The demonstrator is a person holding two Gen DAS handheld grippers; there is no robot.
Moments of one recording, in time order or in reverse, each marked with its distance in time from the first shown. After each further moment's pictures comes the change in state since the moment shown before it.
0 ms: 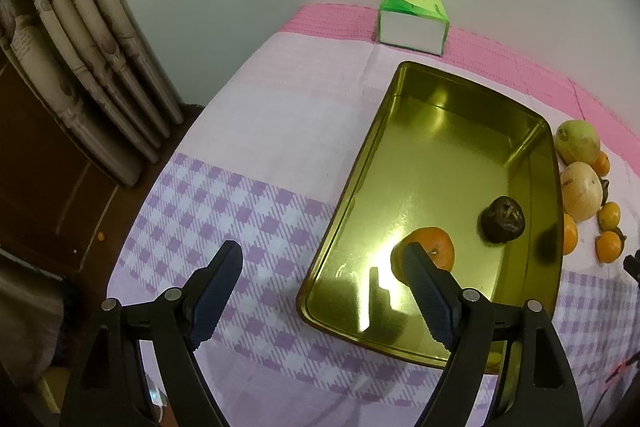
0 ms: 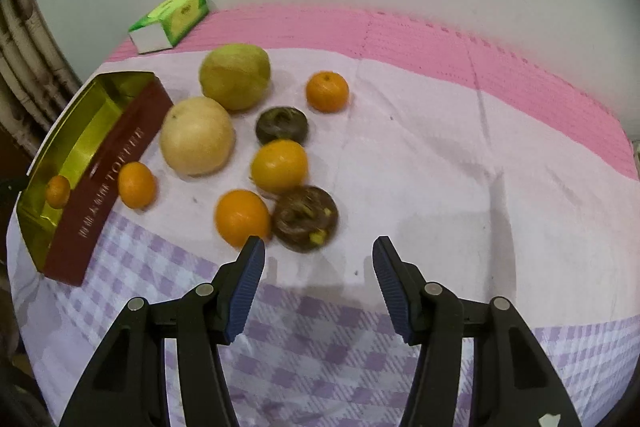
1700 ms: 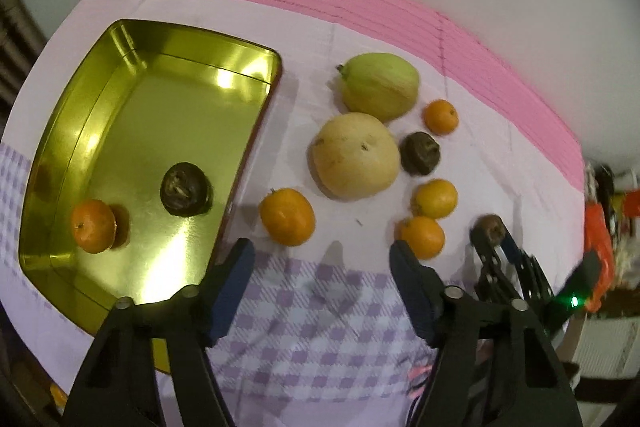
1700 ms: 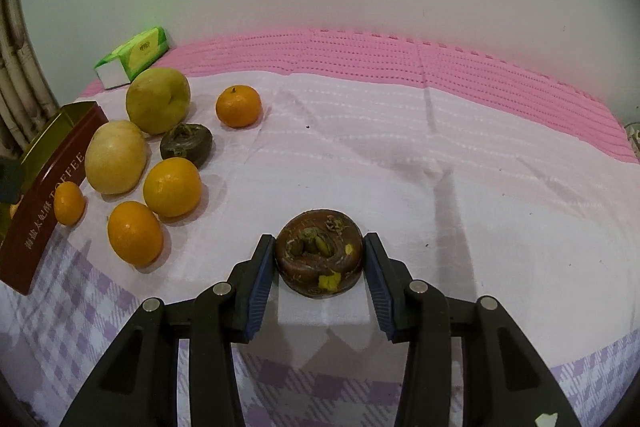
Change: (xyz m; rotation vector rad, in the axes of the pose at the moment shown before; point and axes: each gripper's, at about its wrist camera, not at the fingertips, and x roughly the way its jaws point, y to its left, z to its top) left arm -0.007 -0.199 0.029 0.012 0.313 -0.364; right arm 0.025 -0.065 -0.019 0.056 -0.181 -0.018
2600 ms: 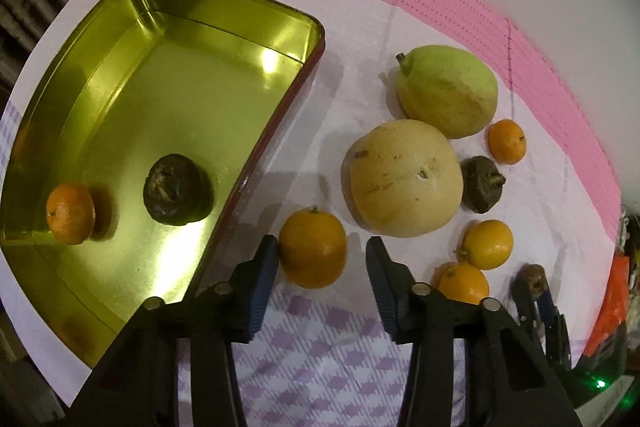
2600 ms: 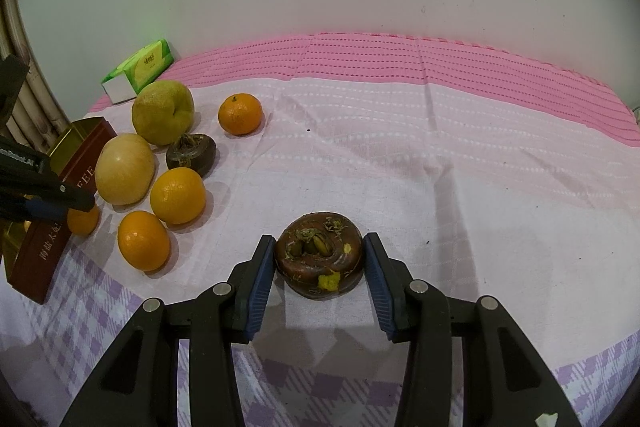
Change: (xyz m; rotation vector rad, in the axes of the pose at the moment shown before) left arm 0.058 0.001 0.013 -0.144 0.029 0.119; right arm -0.002 -0.008 0.000 0.045 -0.008 0.056
